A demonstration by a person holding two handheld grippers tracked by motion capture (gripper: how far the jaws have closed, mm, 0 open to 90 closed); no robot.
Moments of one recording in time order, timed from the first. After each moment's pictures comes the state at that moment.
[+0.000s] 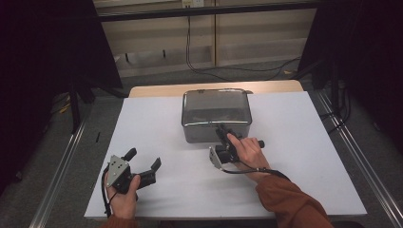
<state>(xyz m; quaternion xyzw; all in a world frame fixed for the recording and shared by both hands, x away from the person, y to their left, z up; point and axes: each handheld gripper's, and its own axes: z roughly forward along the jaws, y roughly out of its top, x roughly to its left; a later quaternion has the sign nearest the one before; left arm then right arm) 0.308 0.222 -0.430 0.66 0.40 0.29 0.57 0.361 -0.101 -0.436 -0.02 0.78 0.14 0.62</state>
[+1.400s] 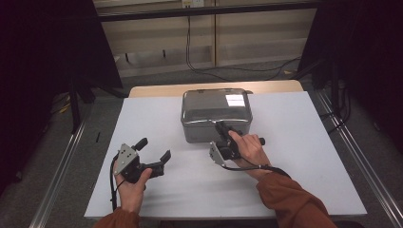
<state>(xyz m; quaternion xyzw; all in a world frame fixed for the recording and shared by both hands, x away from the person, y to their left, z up) 0.334 0.198 -0.417 0.68 0.35 0.25 0.59 0.362 -0.103 -0.418 -0.01 0.77 0.17 0.61</state>
